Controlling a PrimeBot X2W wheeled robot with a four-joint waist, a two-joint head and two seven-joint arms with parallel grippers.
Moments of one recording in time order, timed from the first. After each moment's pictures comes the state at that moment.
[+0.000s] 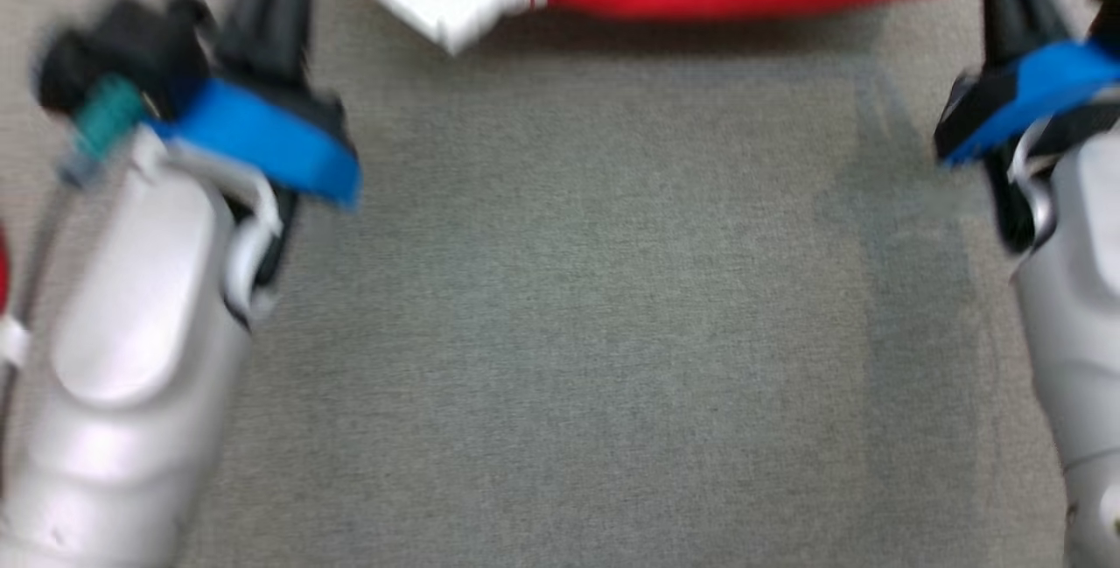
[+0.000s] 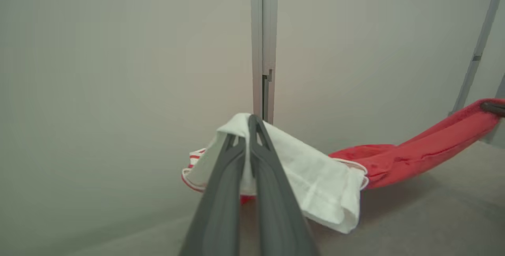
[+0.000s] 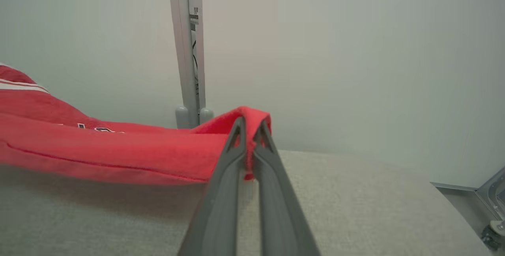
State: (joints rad) left arm -0.85 0.32 -0.43 0.42 -0.42 -0.11 -0.21; right arm -0.96 -0.23 0.02 0.81 0.12 0.13 -0.23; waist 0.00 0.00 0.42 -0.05
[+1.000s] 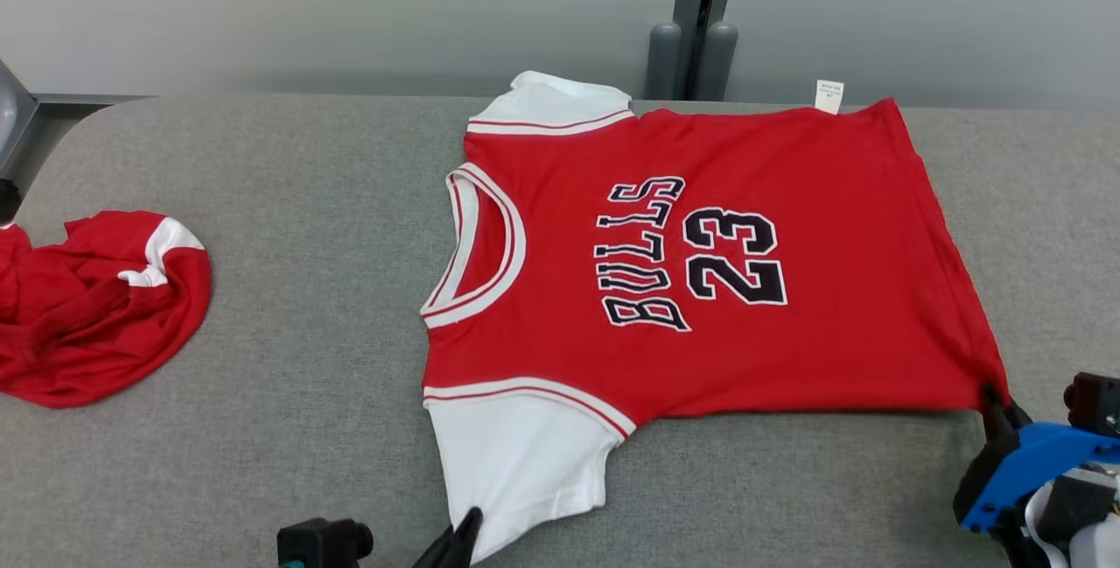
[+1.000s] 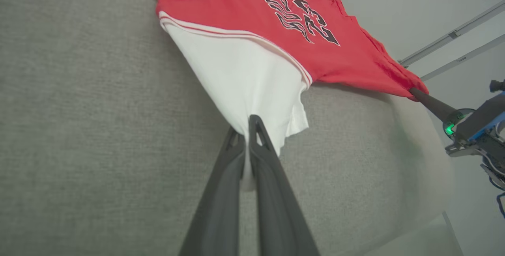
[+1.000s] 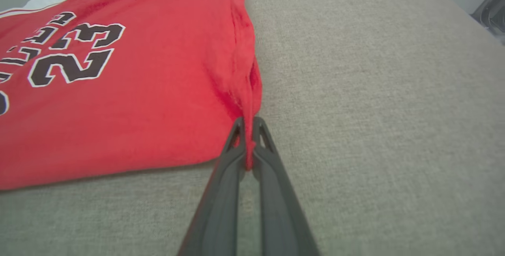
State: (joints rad) left arm 0.12 0.31 -0.52 -0.06 -0.78 0.05 0.12; right arm -0.23 -0.09 -0.32 0.50 0.10 0.13 0.12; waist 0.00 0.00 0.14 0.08
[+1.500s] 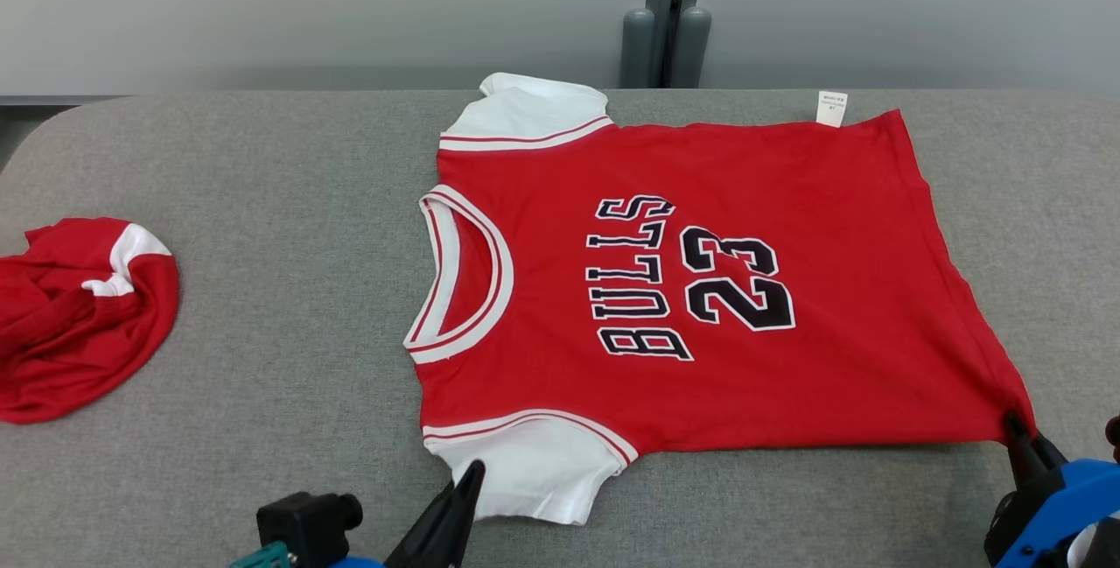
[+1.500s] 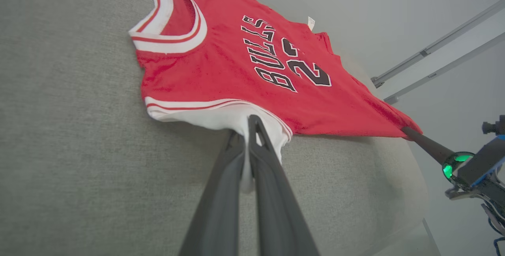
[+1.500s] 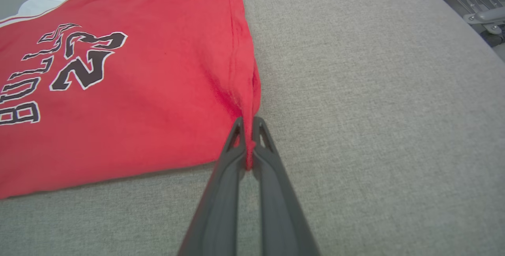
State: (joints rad) left arm 0.15 0.31 -0.50 -0.20 -0.80 0.10 0.12; right arm -0.01 -0.05 -0.34 0.10 0.19 0.13 0.34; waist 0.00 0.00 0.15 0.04
